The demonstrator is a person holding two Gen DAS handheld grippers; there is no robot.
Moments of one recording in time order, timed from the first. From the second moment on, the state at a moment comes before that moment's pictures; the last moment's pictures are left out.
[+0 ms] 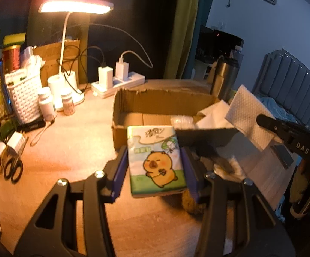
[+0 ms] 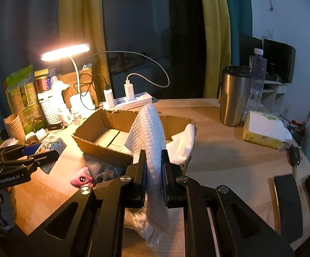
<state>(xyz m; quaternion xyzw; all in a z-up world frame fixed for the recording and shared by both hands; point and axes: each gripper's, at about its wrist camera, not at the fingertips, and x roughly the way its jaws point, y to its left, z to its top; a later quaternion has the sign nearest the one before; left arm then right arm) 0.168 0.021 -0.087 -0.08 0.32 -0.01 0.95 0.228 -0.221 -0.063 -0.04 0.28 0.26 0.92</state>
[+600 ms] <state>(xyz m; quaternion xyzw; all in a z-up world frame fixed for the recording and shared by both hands) 0.222 0.028 -0.072 -0.07 0.30 -0.01 0.95 0.281 -0.213 -0.060 -0.04 0.28 0.27 0.92</state>
